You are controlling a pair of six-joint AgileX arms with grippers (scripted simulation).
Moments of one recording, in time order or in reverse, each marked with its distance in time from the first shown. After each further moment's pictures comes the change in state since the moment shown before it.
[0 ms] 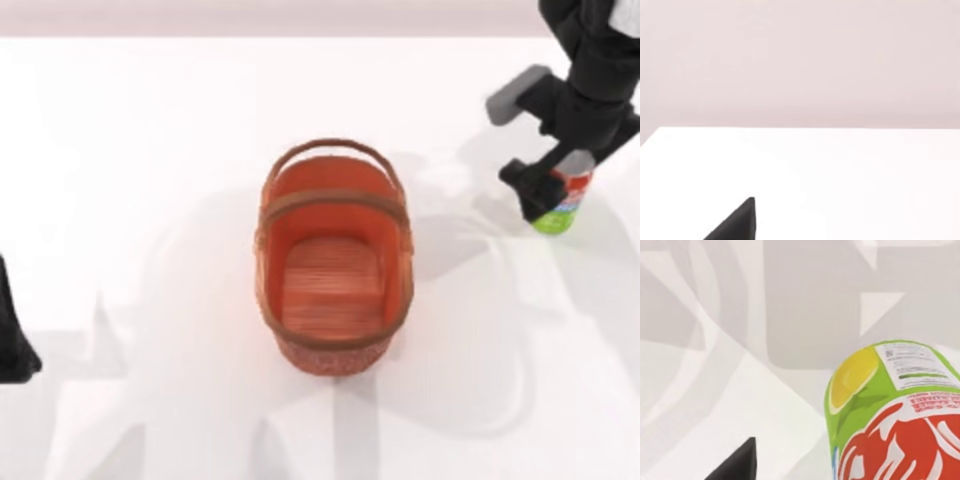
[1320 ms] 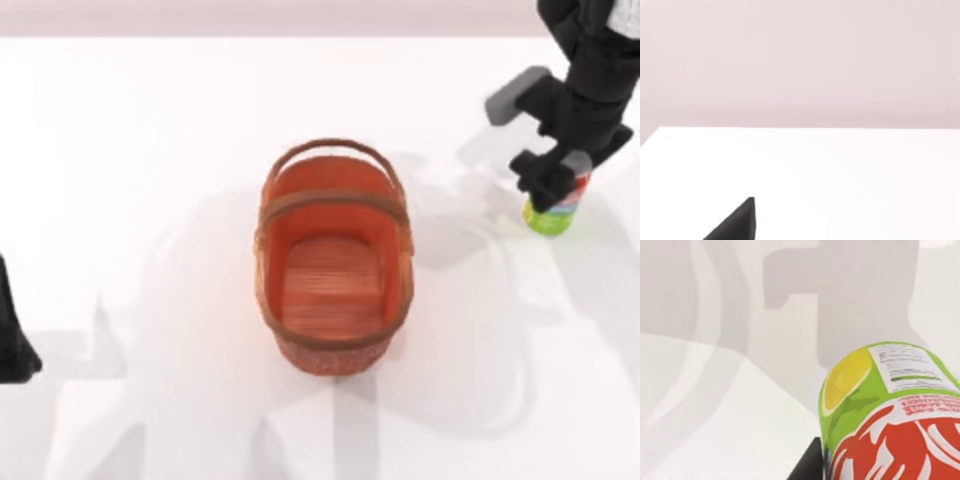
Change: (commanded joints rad) left arm 0.000 0.000 0.000 0.000 0.000 0.000; right arm -0.003 -0.001 0.000 0.000 0.000 0.001
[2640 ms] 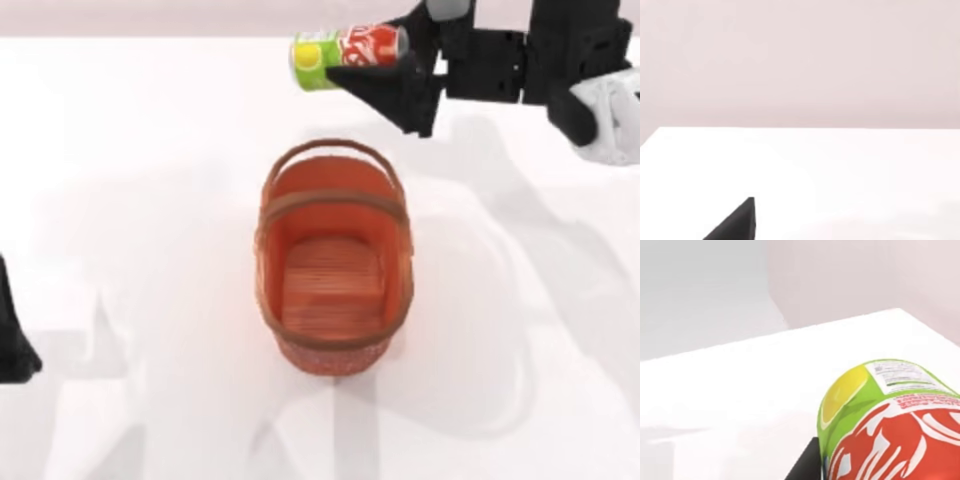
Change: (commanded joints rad) left arm 0.000 0.000 0.000 0.000 0.000 0.000; right arm 0.142 -0.290 -0.653 1.763 -0.975 0.532
